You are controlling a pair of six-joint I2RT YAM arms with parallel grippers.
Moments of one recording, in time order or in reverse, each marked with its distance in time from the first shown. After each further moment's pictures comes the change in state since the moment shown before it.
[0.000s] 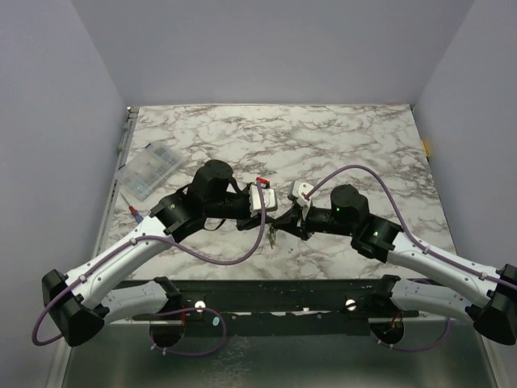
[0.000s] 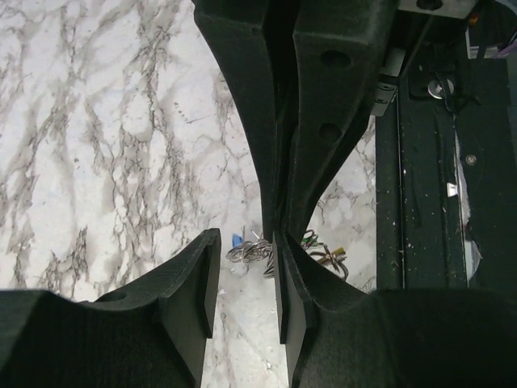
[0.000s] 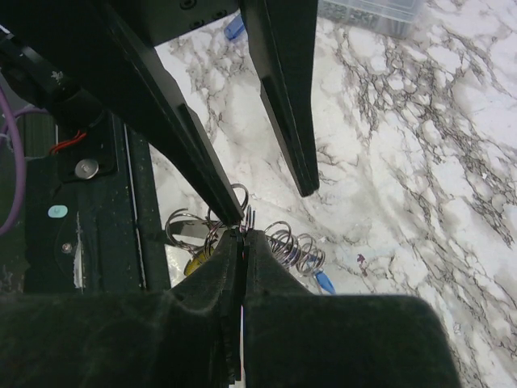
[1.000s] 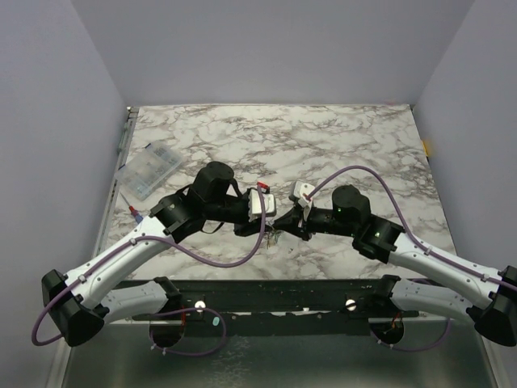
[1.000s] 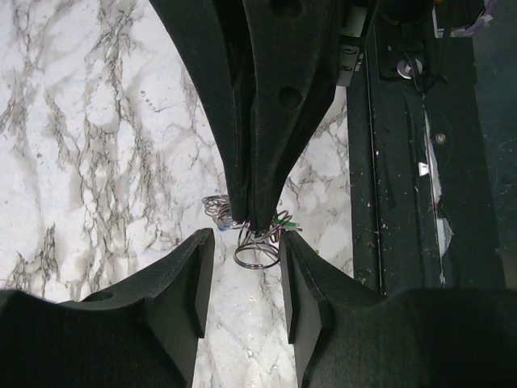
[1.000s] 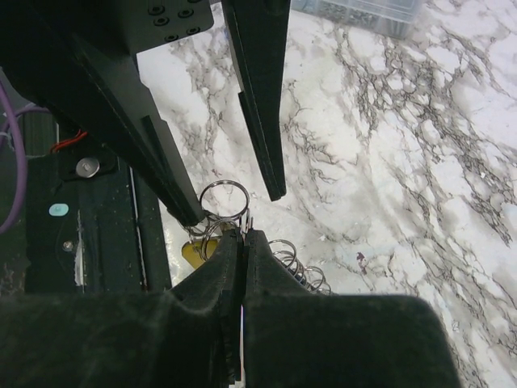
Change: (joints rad) left arm -0.001 0.031 0.028 -0.089 0.062 0.028; right arm 0.000 -0.014 -0.002 -0.011 0.000 -0.003
